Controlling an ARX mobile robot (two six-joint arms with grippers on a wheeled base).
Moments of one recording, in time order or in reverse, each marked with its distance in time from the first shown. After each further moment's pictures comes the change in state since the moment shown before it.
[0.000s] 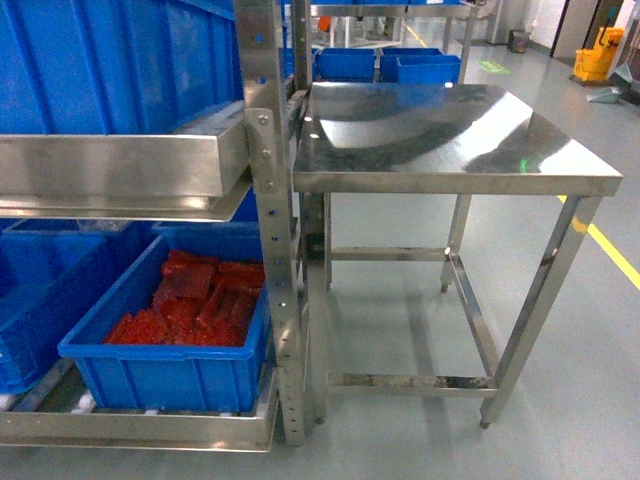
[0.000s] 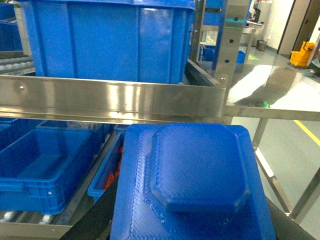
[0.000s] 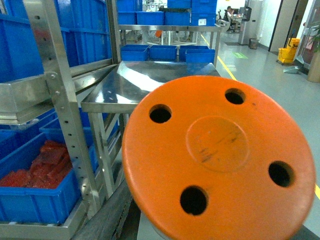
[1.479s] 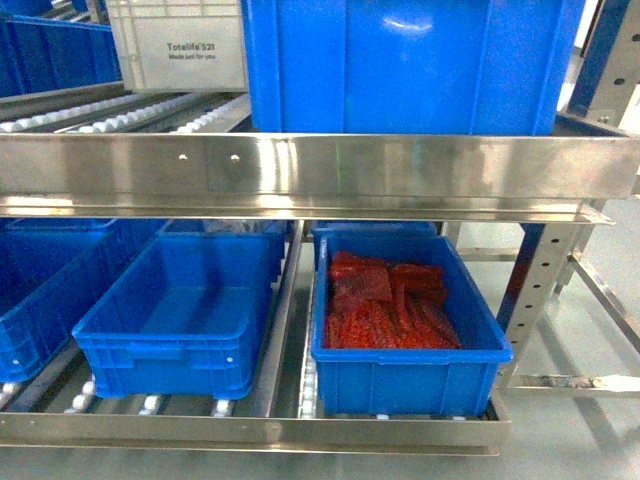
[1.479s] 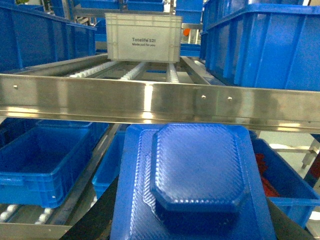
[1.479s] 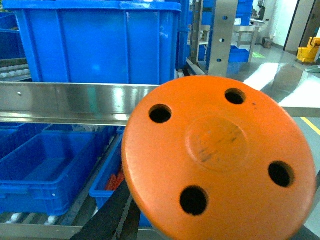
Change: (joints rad) left arm 0.000 0.000 0.000 0.001 -0.001 0.000; right arm 0.000 0.000 0.000 -0.003 -0.002 0.000
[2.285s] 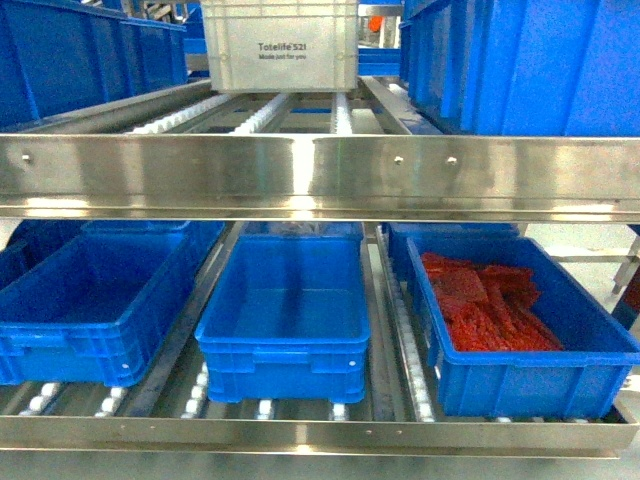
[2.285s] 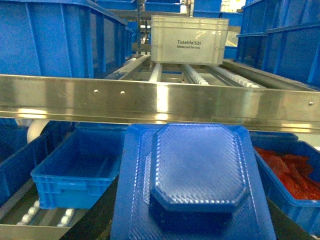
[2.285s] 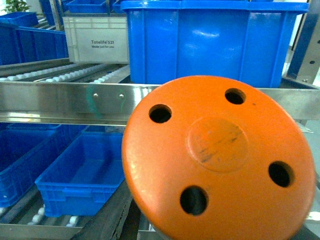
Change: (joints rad) left arm 0.000 0.000 0.000 0.001 0.000 0.000; right arm 0.000 0.000 0.000 0.002 0.000 0.000
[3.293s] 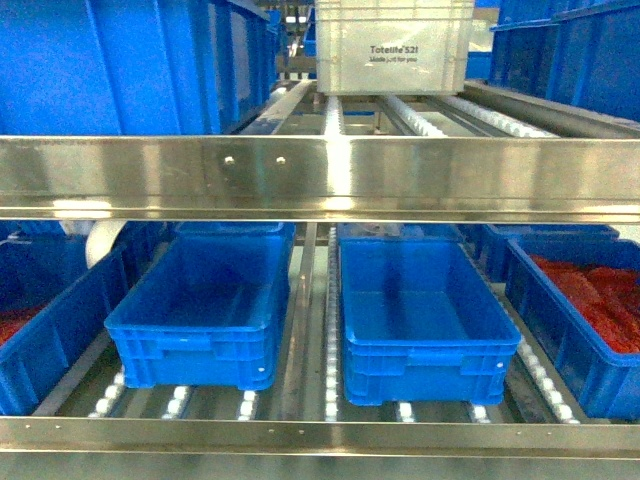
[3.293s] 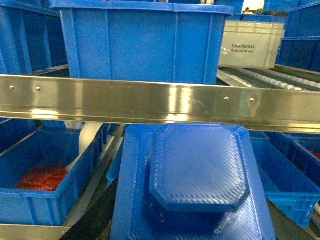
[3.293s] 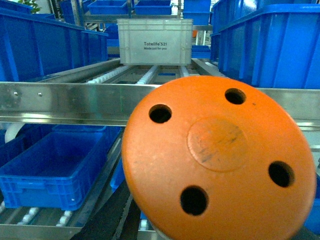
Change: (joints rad) left arm 0.000 0.000 0.000 0.000 0.000 0.000; right arm 0.000 0.000 0.000 0.000 0.000 0.000
